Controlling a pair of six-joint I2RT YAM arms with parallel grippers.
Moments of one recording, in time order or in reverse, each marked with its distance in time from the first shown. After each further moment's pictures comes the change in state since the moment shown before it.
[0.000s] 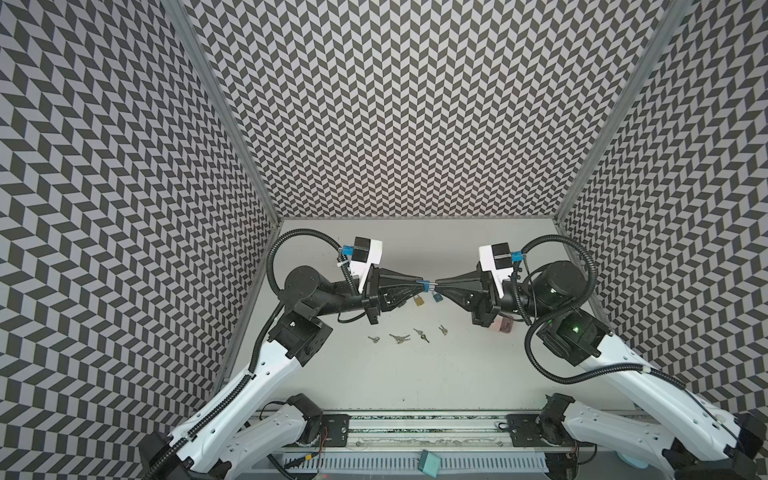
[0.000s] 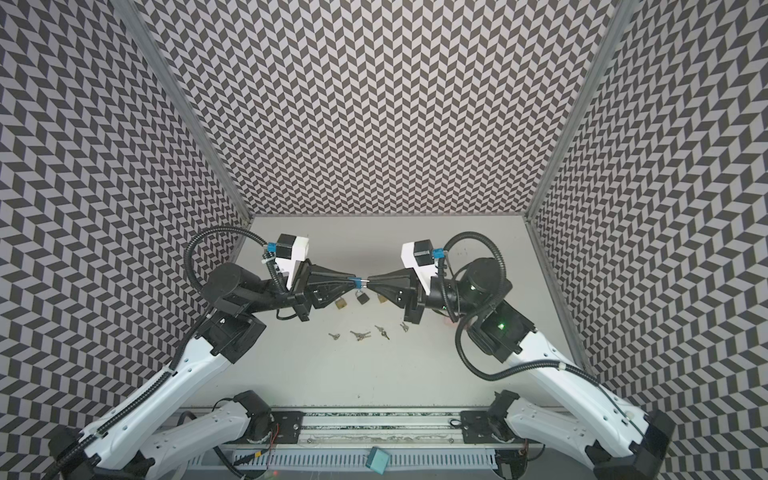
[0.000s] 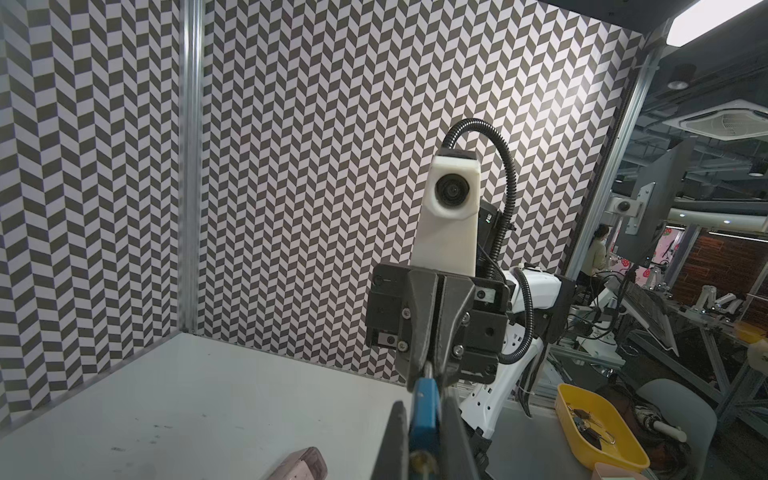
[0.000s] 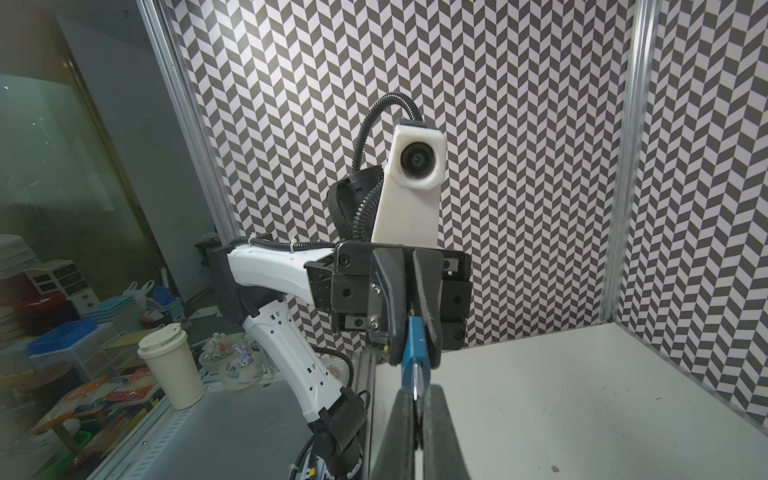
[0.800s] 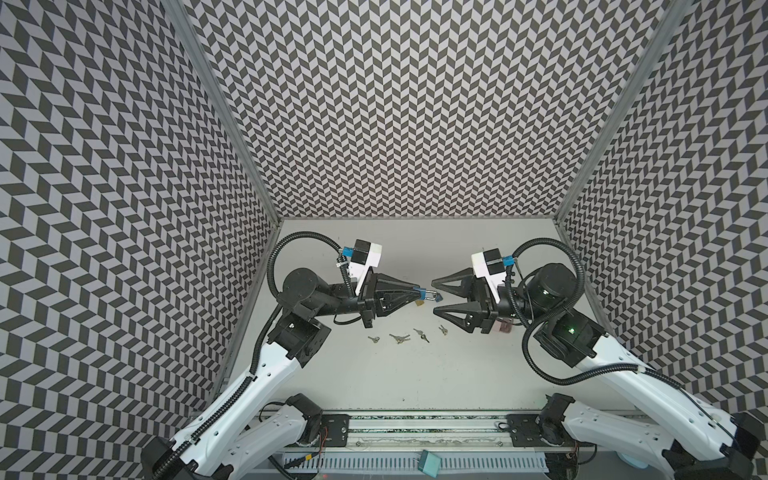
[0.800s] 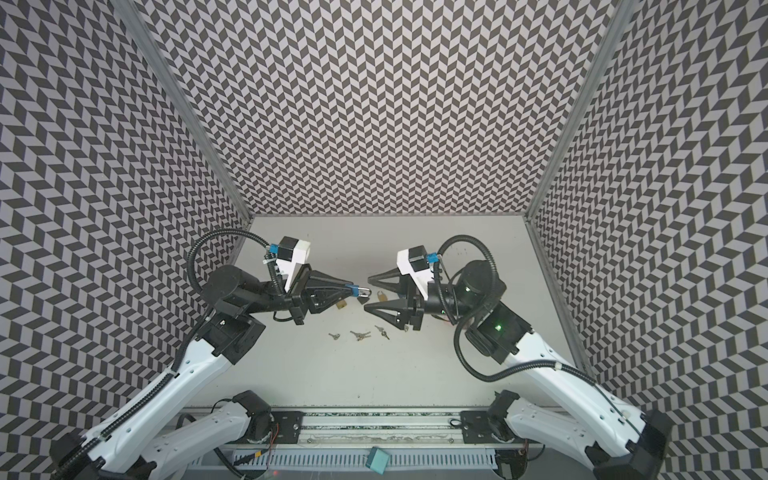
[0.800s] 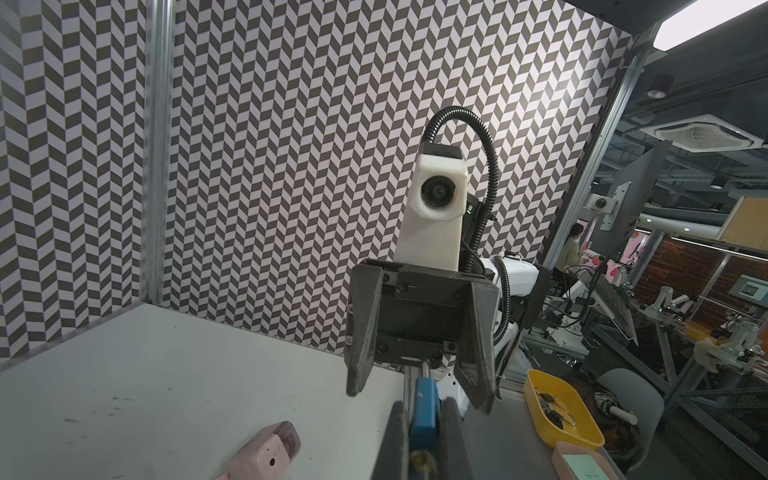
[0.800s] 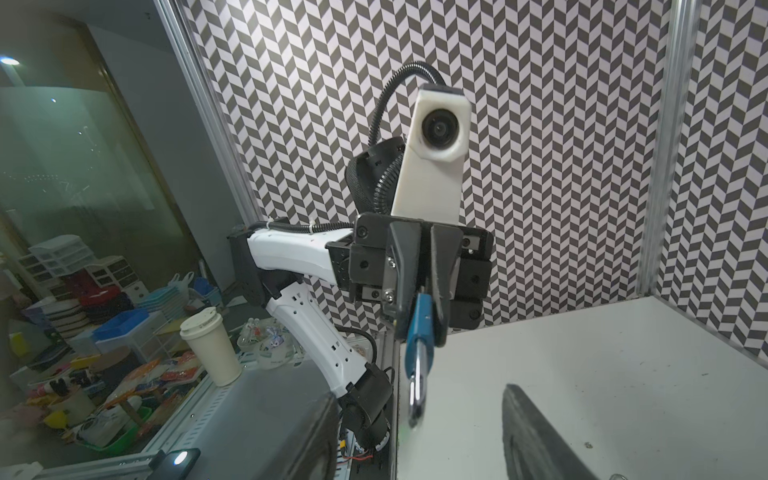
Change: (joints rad) left arm 0.047 -0.021 -0.035 0.027 0.096 -0.094; right arm -0.013 0.005 -0.030 -0.034 -0.052 0.020
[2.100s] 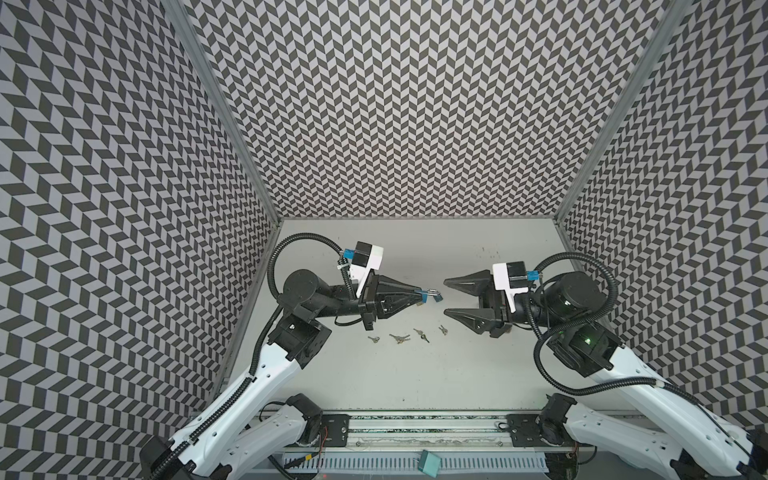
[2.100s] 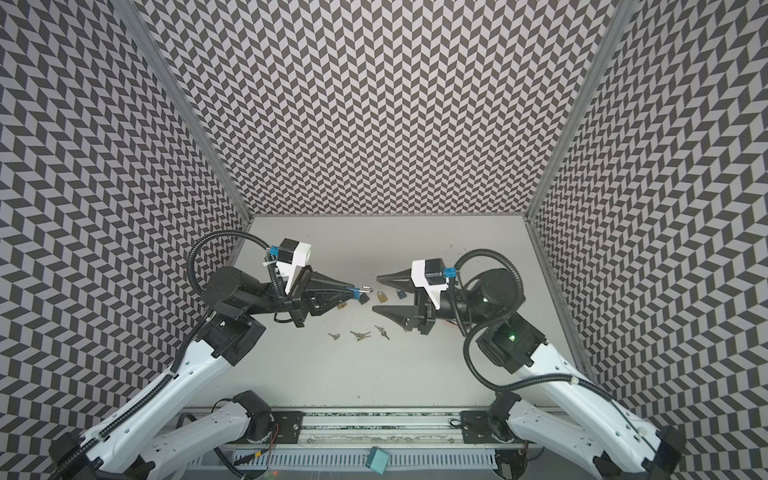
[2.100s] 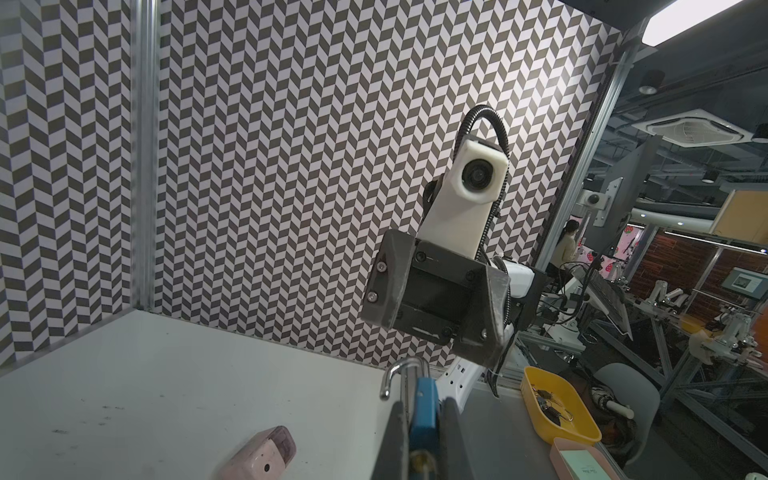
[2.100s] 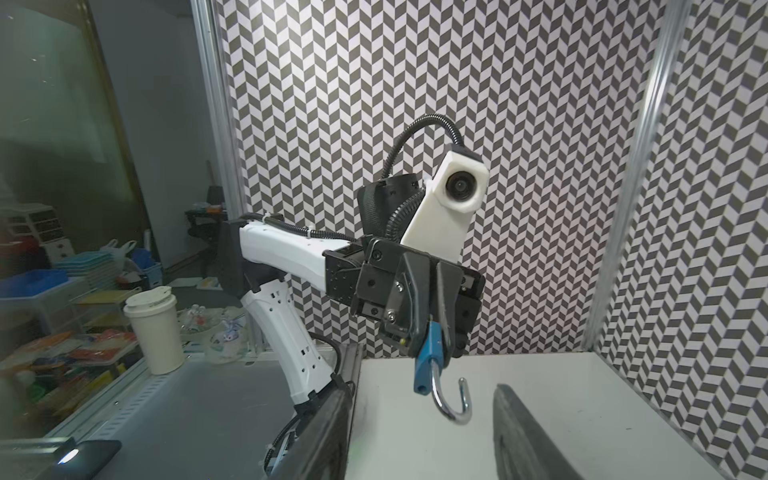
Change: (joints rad) left arm -0.018 -0.005 0.000 -0.002 -0.004 0.015; right arm 0.003 -0.083 -0.026 0.029 0.011 -0.155
